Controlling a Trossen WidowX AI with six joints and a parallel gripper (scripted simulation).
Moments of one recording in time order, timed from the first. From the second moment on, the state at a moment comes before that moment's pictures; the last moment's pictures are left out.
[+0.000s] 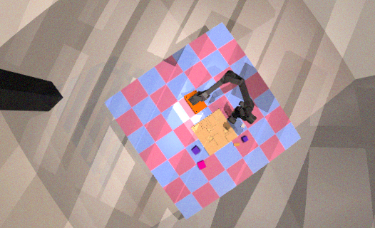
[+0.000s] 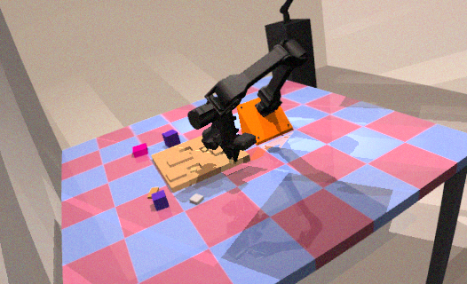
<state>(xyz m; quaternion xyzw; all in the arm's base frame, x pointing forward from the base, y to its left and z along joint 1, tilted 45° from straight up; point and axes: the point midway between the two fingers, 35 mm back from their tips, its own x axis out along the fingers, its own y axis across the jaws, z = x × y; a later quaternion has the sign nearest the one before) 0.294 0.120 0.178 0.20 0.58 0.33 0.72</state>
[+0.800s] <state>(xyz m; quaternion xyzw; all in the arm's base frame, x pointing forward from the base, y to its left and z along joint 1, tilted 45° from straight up) 0.297 0.148 0.151 0.20 0.58 0.33 0.72</state>
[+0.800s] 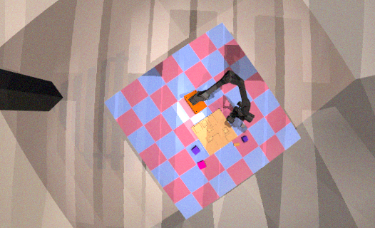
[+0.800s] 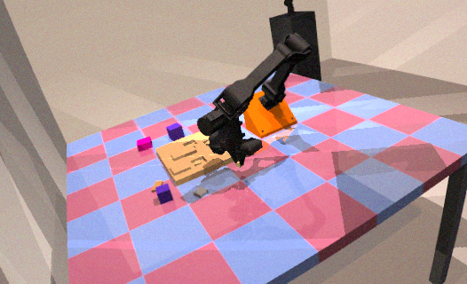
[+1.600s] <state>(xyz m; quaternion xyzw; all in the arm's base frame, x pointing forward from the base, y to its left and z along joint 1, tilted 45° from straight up) 0.296 0.167 0.134 0.21 0.58 0.33 0.72</state>
